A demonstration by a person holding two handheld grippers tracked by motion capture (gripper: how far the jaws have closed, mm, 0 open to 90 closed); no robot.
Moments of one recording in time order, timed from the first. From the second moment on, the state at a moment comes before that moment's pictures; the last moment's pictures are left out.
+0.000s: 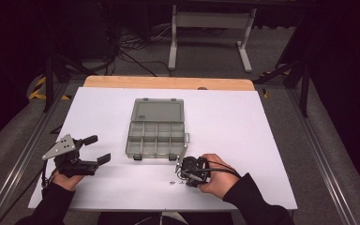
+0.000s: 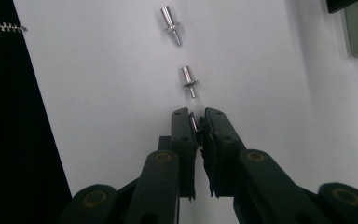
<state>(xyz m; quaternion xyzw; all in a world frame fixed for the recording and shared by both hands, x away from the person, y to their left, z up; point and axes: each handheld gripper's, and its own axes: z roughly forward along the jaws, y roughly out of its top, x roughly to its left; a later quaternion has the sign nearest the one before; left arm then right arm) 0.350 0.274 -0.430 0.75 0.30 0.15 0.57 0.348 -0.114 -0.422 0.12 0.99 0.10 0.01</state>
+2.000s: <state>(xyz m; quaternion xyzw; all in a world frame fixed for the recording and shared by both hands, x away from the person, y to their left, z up) 0.350 0.273 -0.431 0.75 0.30 0.15 0.57 0.422 -0.087 -0.347 0.17 0.96 0.23 0.08</state>
